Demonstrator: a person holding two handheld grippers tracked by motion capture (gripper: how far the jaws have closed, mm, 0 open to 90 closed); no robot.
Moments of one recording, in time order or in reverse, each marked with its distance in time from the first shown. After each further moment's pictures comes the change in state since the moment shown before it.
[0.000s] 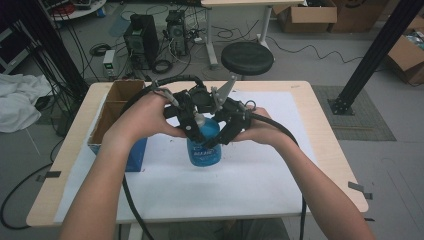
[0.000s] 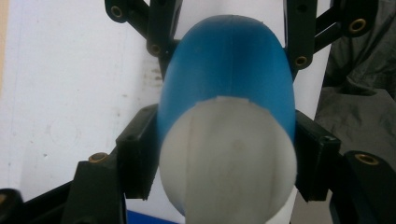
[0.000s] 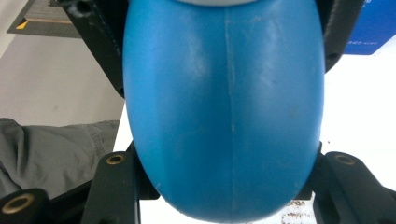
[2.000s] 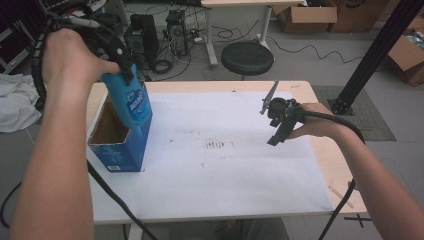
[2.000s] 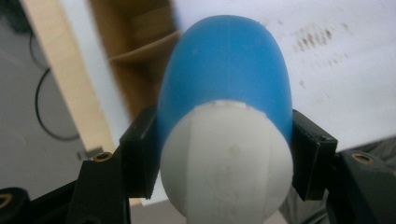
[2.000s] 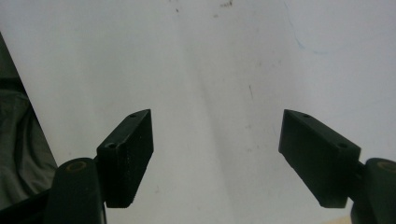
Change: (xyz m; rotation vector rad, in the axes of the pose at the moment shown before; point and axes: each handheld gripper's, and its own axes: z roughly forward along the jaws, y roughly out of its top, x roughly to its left) left arm 0.093 -0.108 -0.142 0.160 0.187 -1.122; right arm -0.013 -0.111 -0.077 0.516 -0.272 0.324
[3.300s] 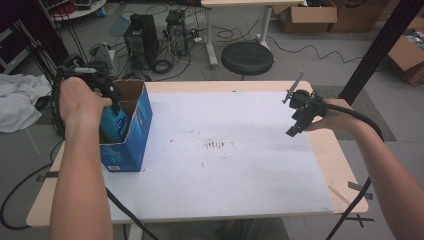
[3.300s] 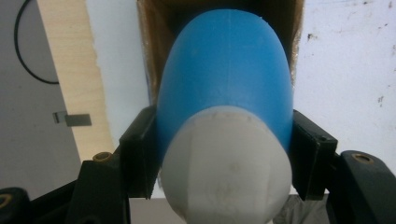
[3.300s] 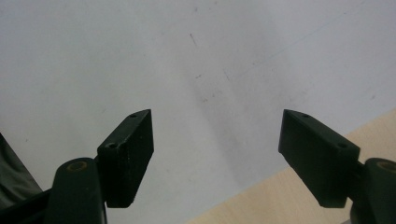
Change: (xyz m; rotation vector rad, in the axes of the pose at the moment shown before) left arm 0.048 -0.007 0.123 0.140 0.013 -0.186; right arm -0.040 -0.048 -0.009 0.000 -0.047 0.187
